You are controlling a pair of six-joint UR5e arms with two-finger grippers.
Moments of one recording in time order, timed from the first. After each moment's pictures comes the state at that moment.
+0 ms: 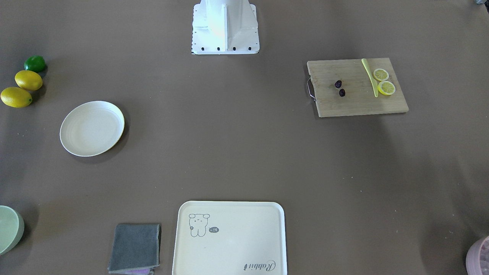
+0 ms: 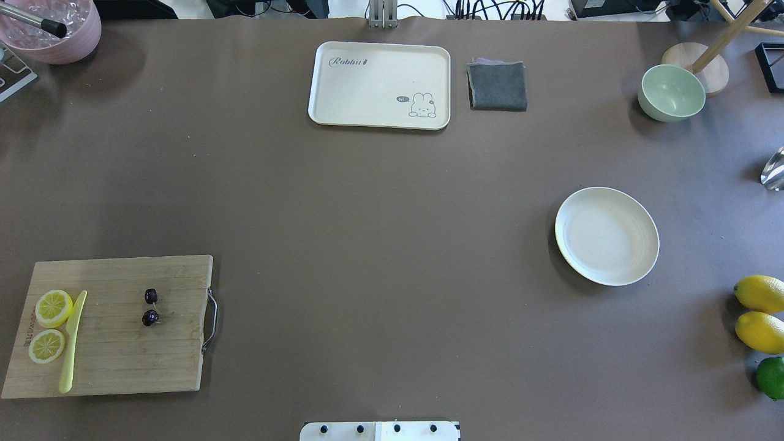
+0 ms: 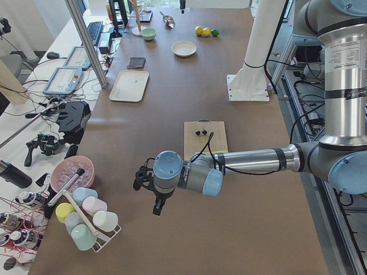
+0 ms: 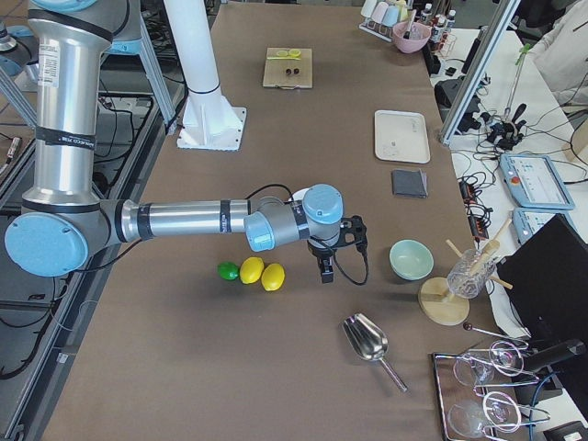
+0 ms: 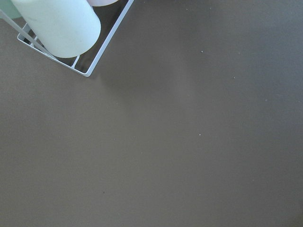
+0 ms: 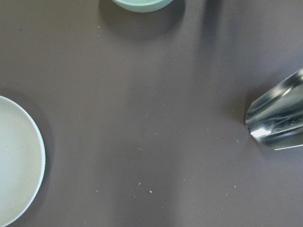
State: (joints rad) left arm -1.57 -1.45 -1.56 -1.94 -2.37 0.05; right arm 1.38 -1.69 1.75 -1.30 2.41 0.19
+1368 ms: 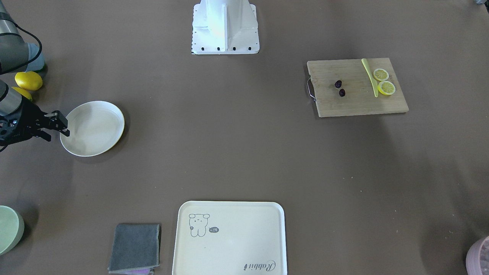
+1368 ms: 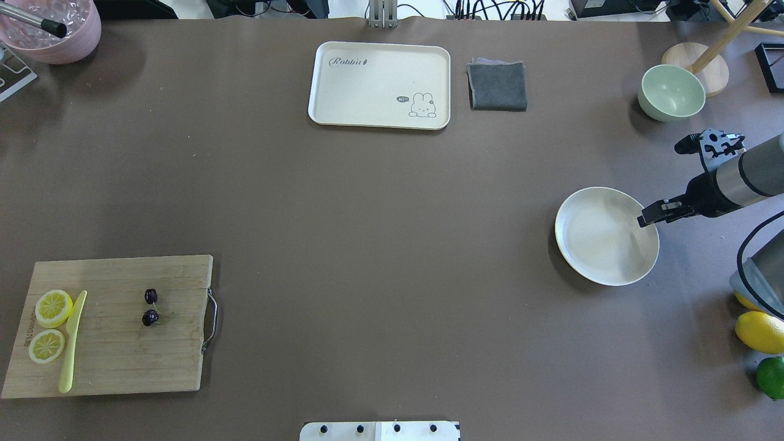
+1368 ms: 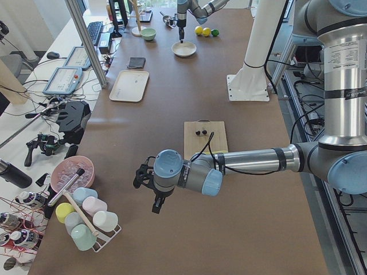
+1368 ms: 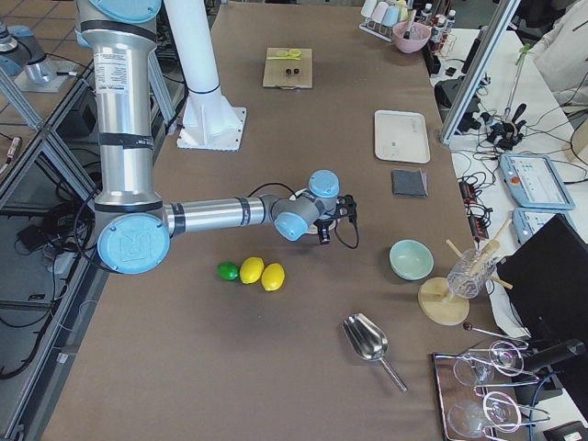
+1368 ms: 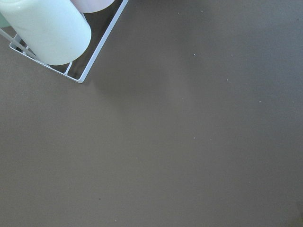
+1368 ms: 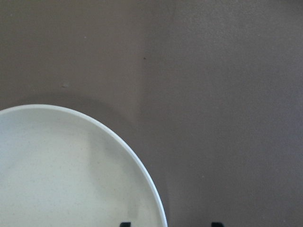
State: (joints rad) left arm -1.56 -1.45 -1.56 -1.97 -2.37 0.05; right arm 0.95 -1.55 1.58 -0.91 2.23 0.71
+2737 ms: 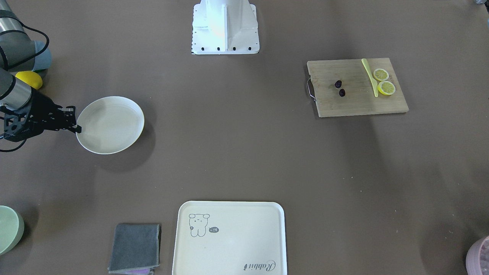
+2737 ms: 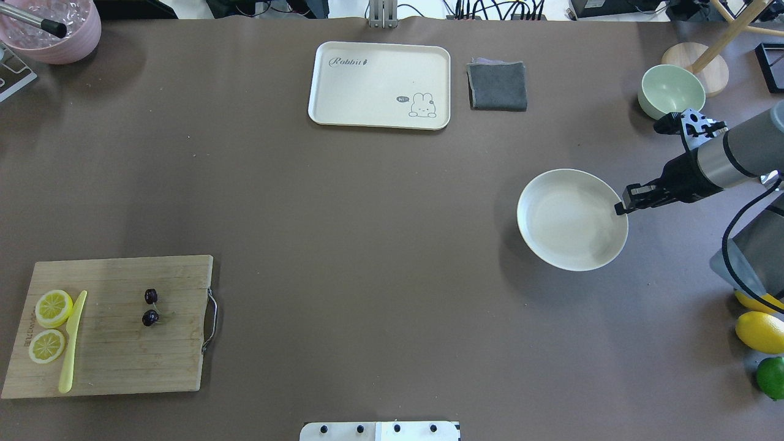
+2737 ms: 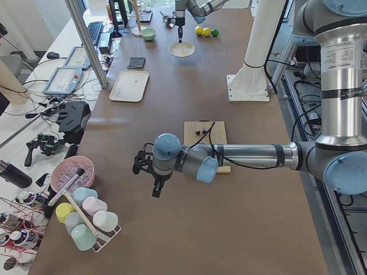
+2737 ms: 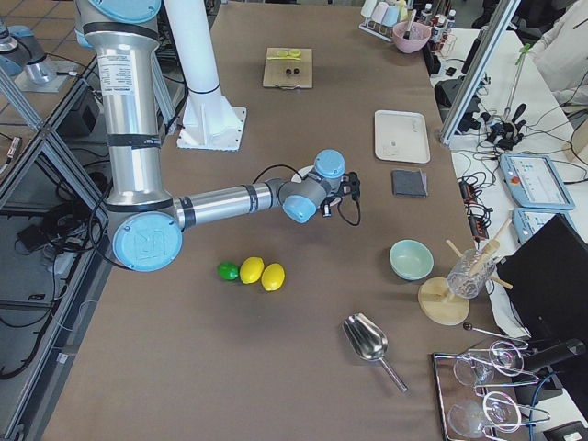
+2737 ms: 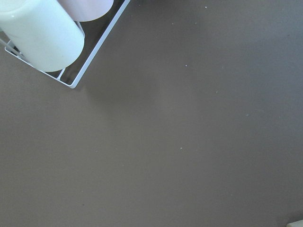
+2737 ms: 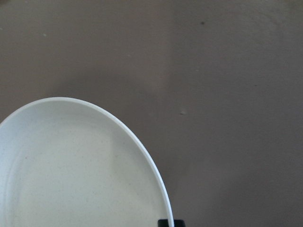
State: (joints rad) left arm -1.46 -1.45 -1.69 -1.97 -2.37 -0.22; right arm 0.94 -1.47 1.66 -0.91 2.35 0.89
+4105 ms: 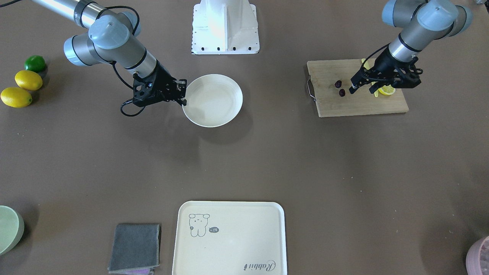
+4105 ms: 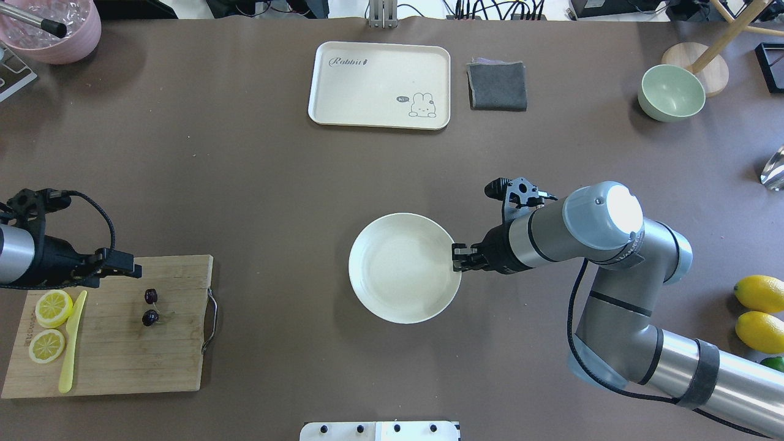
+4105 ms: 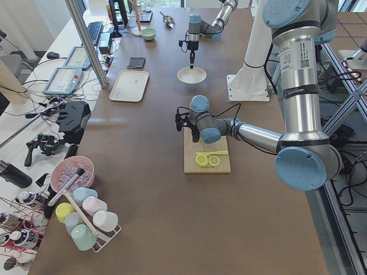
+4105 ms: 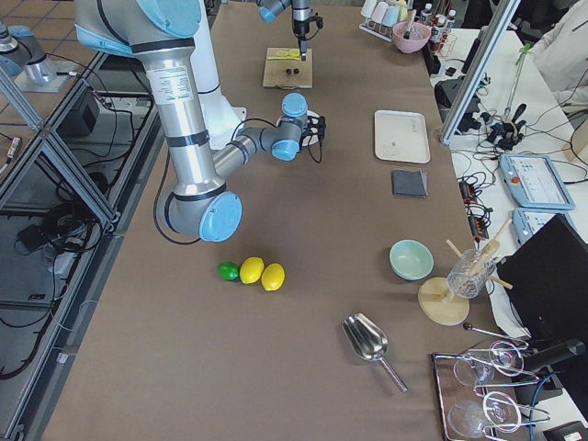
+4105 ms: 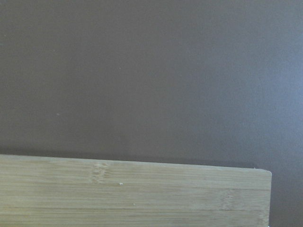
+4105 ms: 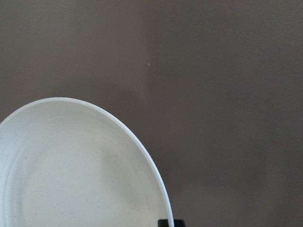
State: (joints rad) left arm -0.68 -1.40 -1.91 -2.35 -2.06 -1.34; right arm 0.50 -1.25 1.75 -0.91 1.98 1.38
